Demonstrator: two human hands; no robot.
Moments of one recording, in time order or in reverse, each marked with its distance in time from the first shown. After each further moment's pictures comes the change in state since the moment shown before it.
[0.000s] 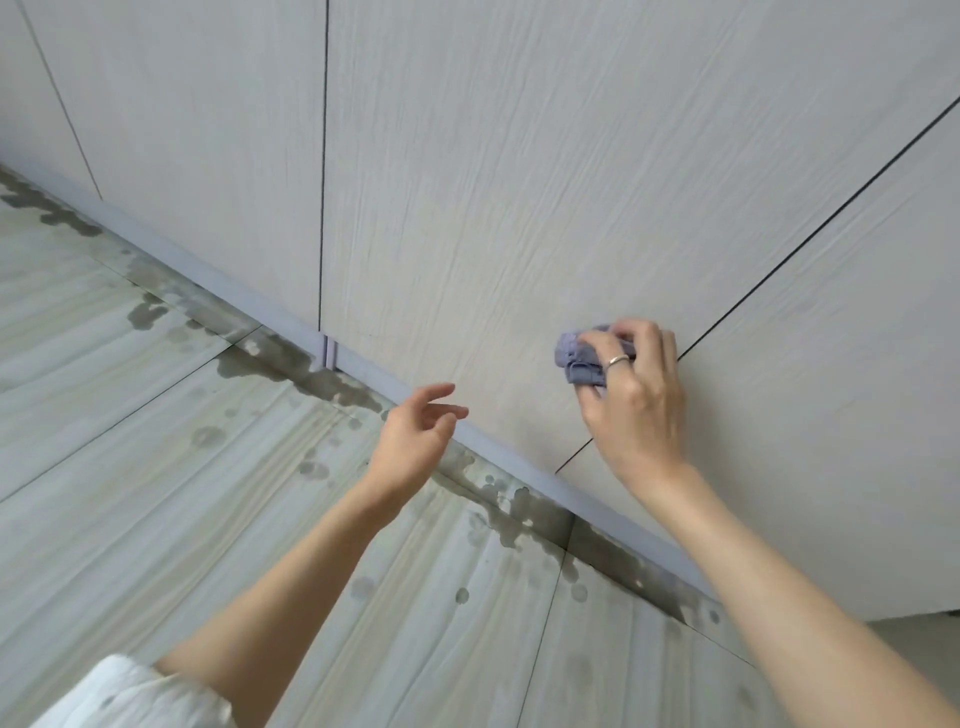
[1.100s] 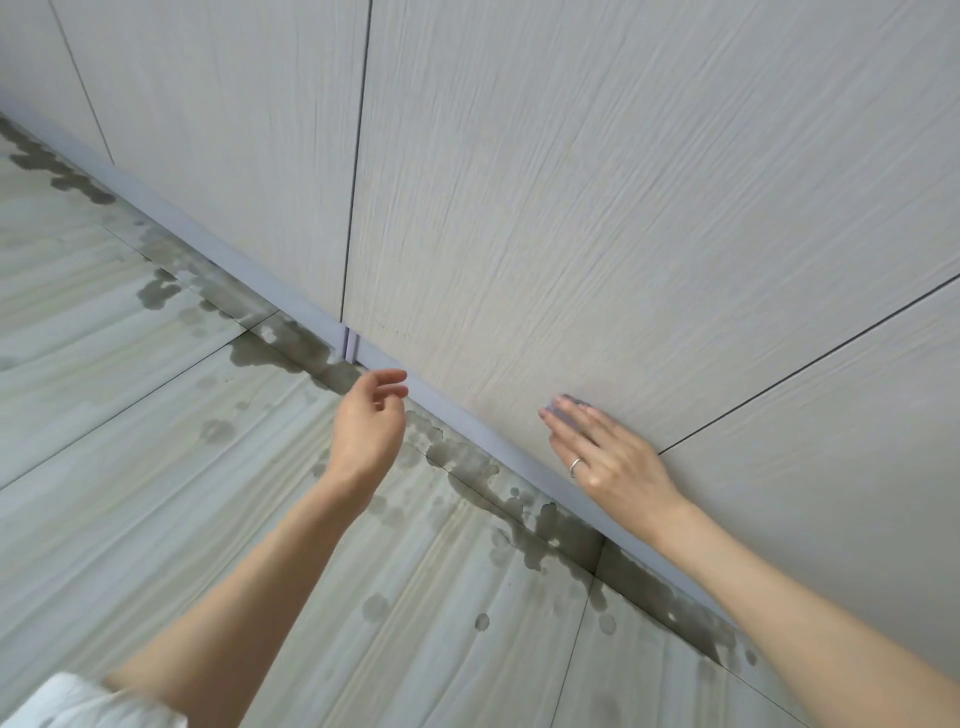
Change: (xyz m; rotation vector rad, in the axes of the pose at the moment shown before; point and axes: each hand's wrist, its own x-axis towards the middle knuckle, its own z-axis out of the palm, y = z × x) left_hand 0.047 -0.030 -0.043 0.043 0.302 -0.085; right_hand -0.036 0.033 0.075 -0.187 -0.339 -0.829
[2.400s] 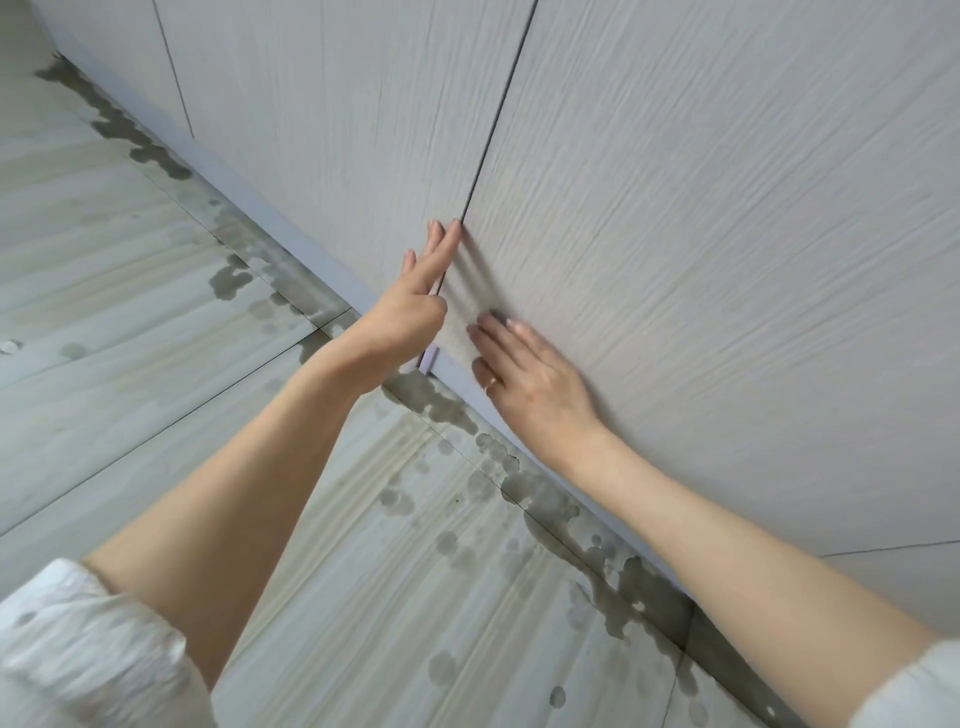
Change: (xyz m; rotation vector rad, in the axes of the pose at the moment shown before) left_hand 0.124 0.041 -0.064 0.102 -0.322 0.214; right_hand 0.185 -0.032 0.090 0.121 0.232 -0.006
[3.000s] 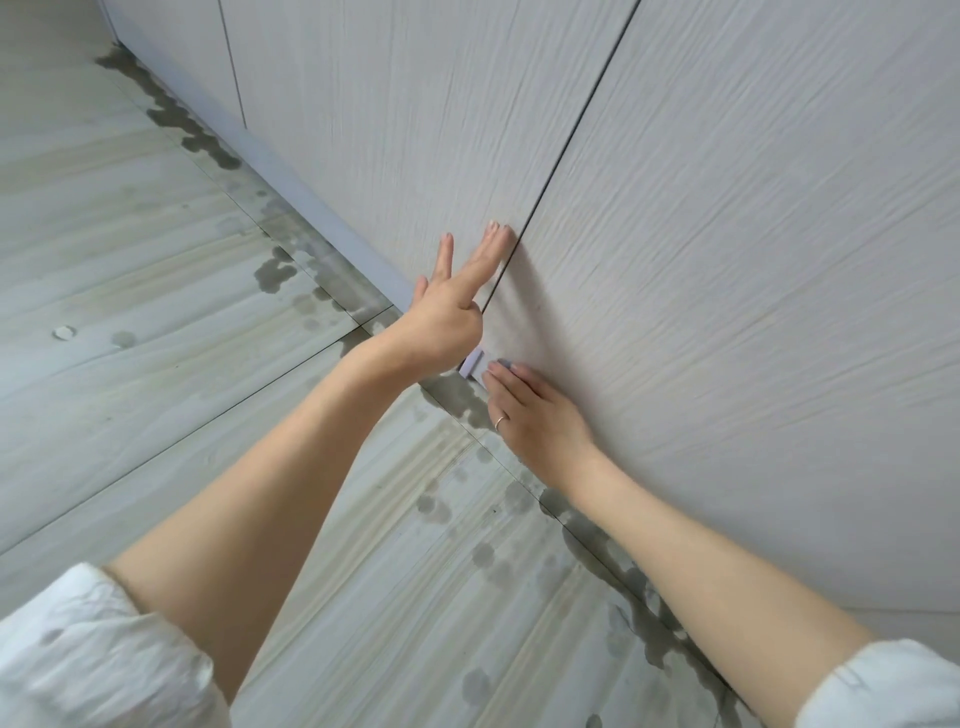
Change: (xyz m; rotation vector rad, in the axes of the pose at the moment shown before) left_hand 0.005 -0.013 -0.018 0.270 0.022 0.073; right_hand 0.003 -0.029 0.042 0.006 -0.213 -0.085
